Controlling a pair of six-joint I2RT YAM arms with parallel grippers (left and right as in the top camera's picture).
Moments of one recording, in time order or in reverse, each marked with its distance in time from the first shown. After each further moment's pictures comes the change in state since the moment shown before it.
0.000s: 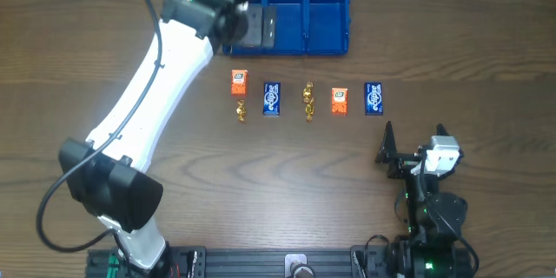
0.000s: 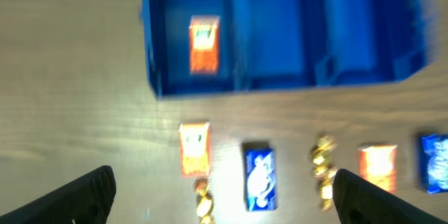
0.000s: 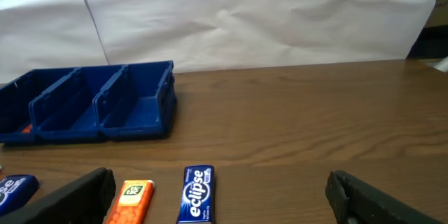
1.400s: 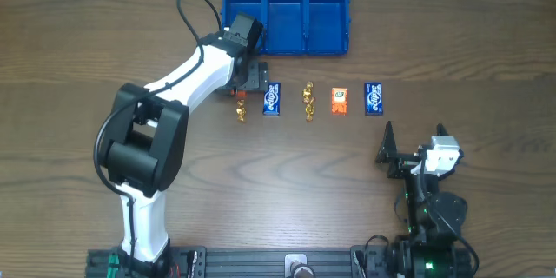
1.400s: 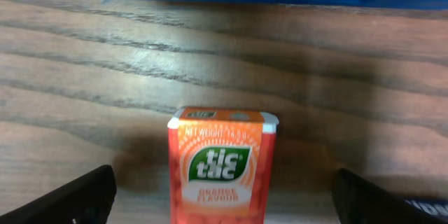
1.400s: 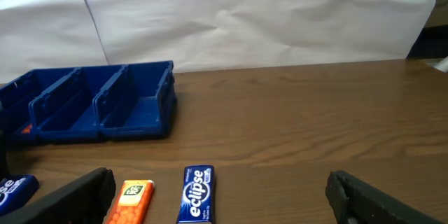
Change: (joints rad) left arm 0.036 0.219 -0.382 0.368 0.014 -0.066; right arm 0.000 0.000 0.000 0.000 0.000 0.000
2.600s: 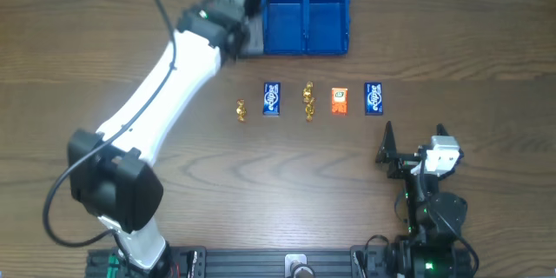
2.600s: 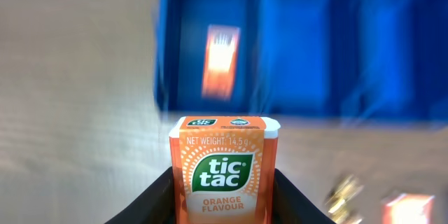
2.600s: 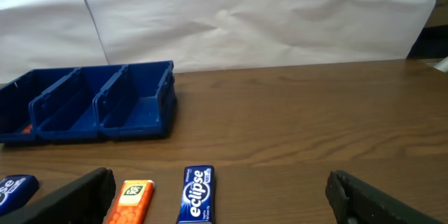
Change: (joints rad) left arm -0.044 -0.222 0.278 -0.177 -0.112 -0.008; right arm 0.000 0.000 0.000 0.000 0.000 0.000
